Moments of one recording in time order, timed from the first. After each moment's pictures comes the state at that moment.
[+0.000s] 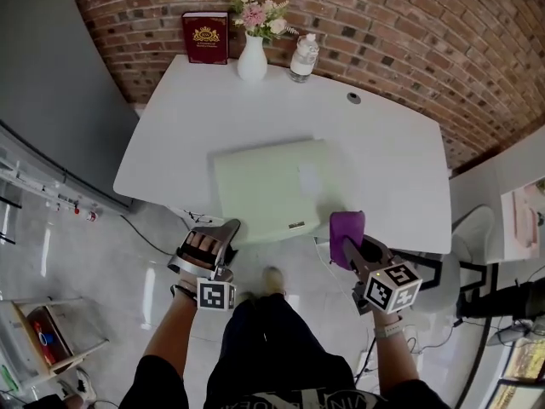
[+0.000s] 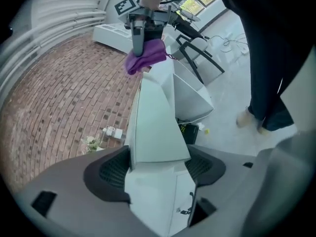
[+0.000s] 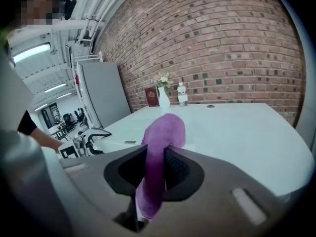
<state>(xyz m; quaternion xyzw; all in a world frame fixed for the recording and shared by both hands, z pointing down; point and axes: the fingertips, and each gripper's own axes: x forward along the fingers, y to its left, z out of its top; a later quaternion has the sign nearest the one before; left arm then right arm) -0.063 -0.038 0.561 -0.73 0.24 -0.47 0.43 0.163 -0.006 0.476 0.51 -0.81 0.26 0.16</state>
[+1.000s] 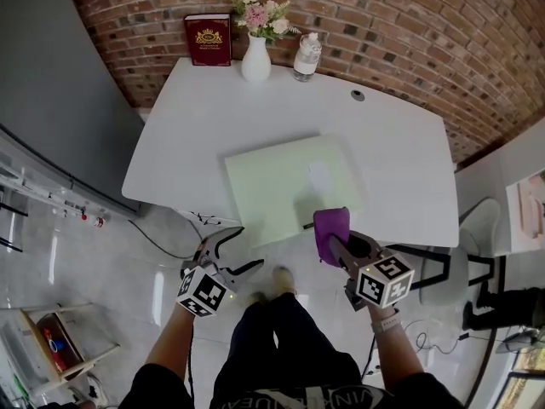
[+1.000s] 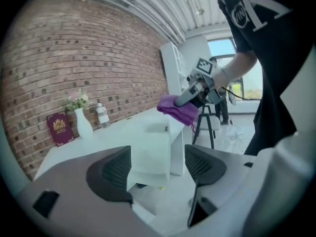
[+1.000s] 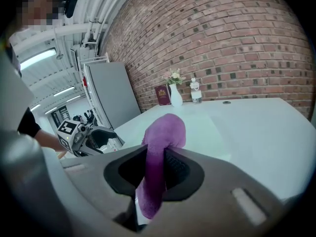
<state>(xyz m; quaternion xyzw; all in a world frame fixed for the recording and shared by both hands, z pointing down) -0.065 -0.009 0.520 -0.94 0.22 -0.25 0.03 0.104 -0.012 0.481 0.46 -0.83 0.27 0.15</state>
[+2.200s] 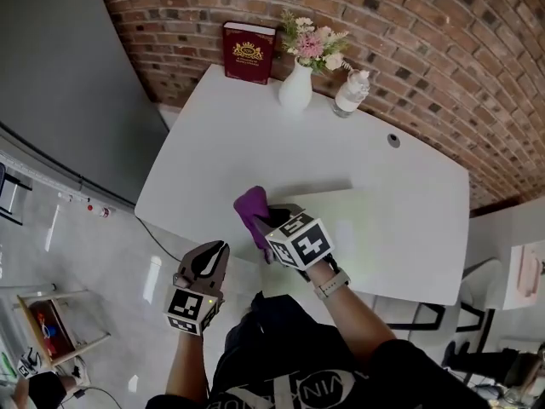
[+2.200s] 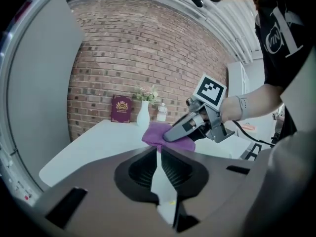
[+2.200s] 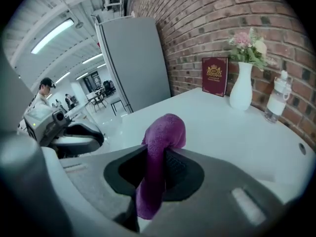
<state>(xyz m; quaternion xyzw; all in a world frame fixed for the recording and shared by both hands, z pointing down) -0.173 -0.130 0.485 -0.85 0.48 -0.11 -0.15 -0.113 -0.200 0.508 0.25 -0.88 0.22 0.34</state>
